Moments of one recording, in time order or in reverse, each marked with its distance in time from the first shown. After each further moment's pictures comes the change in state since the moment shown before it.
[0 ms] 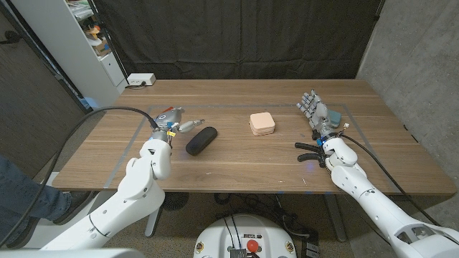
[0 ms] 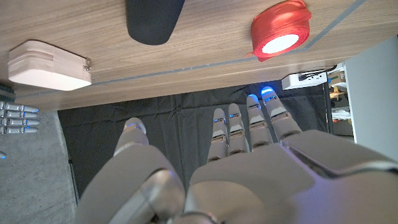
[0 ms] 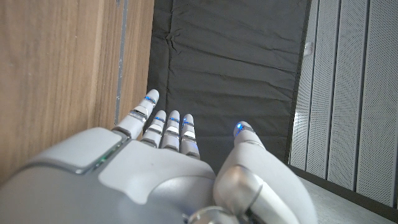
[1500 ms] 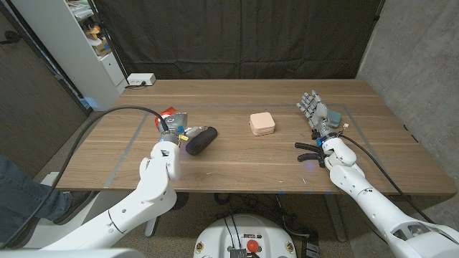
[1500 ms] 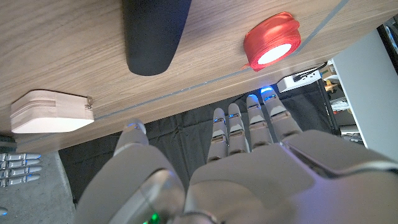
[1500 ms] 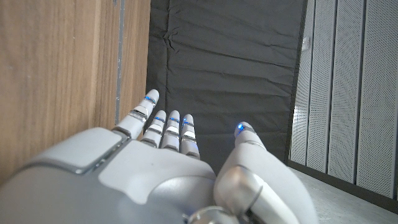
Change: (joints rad) left arm -0.101 -0.016 0.159 0.086 0.186 0.077 -0.109; left_hand 0.004 0.004 -0.004 -0.004 0.003 -0.004 -0.004 0.000 0.000 0.000 0.000 0.000 0.004 0.000 0.000 -0.005 0.000 0.014 -0.001 0.000 0.000; right arm 0.020 0.022 0.006 0.042 0.013 0.013 0.023; right_hand -0.005 -0.005 -0.003 -0.003 0.000 0.005 -0.005 0.000 0.000 0.000 0.000 0.000 0.000 0.005 -0.006 0.000 0.000 0.000 0.000 0.000 0.000
